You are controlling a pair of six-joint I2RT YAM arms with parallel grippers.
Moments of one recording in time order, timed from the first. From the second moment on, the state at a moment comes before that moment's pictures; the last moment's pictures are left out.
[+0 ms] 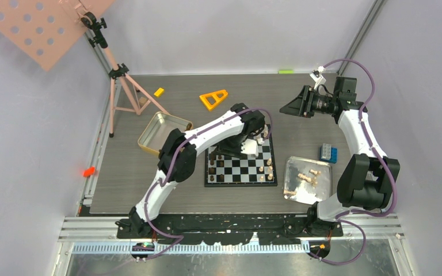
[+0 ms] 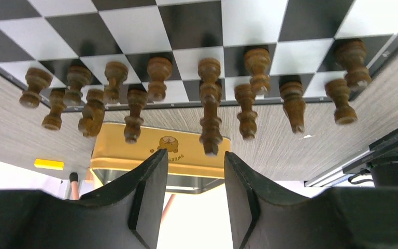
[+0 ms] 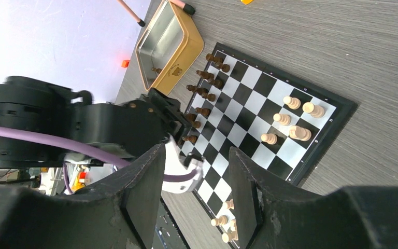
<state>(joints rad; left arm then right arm) -0.92 2.31 2.11 -1.52 -0.23 0.76 -0.17 1.51 1.23 -0.48 -1.09 0.15</state>
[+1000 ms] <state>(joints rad) -0.18 1.92 1.72 -1.16 0.12 0.52 -0.17 1.55 1.23 -0.47 -1.08 0.16</state>
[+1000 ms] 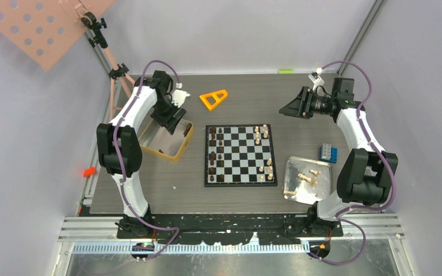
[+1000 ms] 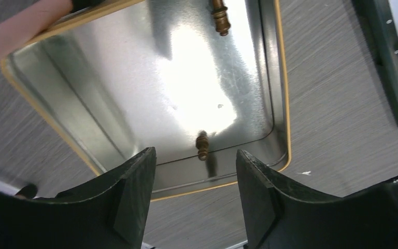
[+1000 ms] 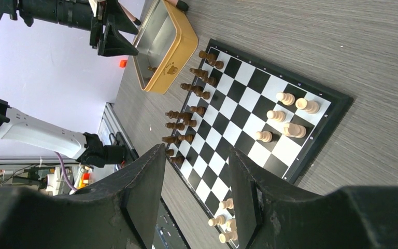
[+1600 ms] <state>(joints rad) -0.20 1.80 1.29 -1.17 0.24 0.58 -0.17 1.57 1.23 -0.47 -1.07 0.15</state>
